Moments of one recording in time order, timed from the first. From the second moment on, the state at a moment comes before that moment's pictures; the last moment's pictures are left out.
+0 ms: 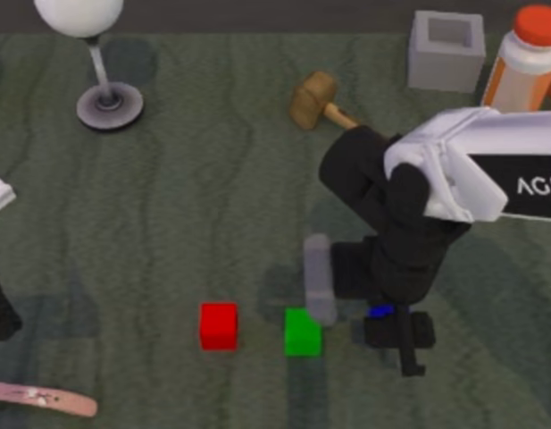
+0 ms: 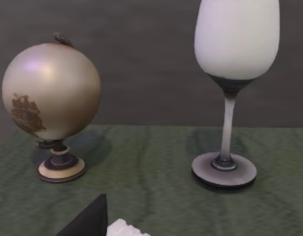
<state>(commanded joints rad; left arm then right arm) 0.02 0.00 0.00 0.00 0.00 0.00 0.68 1.94 1.24 -0.85 -0.03 -0.88</state>
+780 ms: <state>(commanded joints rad) 0.02 0.00 0.00 0.00 0.00 0.00 0.68 1.94 1.24 -0.85 -0.03 -0.88</state>
